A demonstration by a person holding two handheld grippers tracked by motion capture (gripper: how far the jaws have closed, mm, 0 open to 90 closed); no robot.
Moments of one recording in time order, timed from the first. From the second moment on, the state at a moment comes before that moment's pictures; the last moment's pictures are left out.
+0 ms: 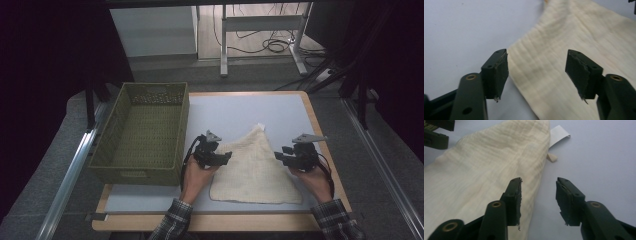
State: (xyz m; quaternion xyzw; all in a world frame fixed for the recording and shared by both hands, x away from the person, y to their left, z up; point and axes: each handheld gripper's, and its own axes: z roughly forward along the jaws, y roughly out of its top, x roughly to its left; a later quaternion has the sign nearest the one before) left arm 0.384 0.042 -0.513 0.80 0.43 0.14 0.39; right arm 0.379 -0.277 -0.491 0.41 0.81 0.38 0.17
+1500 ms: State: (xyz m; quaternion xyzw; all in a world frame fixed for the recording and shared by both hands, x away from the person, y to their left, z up) left arm 0.388 0.044 -0.532 0.81 0.44 0.18 0.34; right arm 0.398 -0.285 -0.510 0.45 0.81 0.33 0.17
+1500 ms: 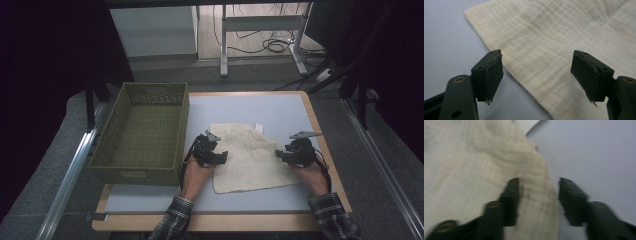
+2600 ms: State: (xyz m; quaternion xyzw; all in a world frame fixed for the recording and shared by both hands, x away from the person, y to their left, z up) left arm 0.349 0.047 -0.544 0.83 0.40 0.15 0.36; right arm 0.441 -0.234 -0.521 0.41 0.83 0.33 0.17
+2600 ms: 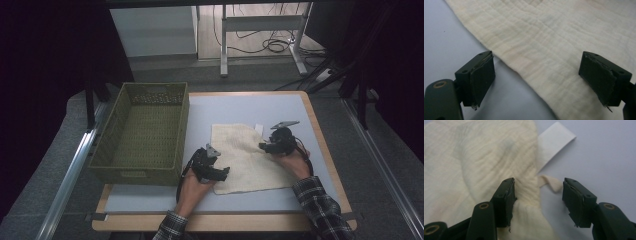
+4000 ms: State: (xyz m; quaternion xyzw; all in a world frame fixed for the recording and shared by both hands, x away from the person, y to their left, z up) left arm 0.349 0.047 -0.544 0.83 0.41 0.15 0.36; right arm 0.455 -0.266 -0.493 0.44 0.80 0.36 0.17
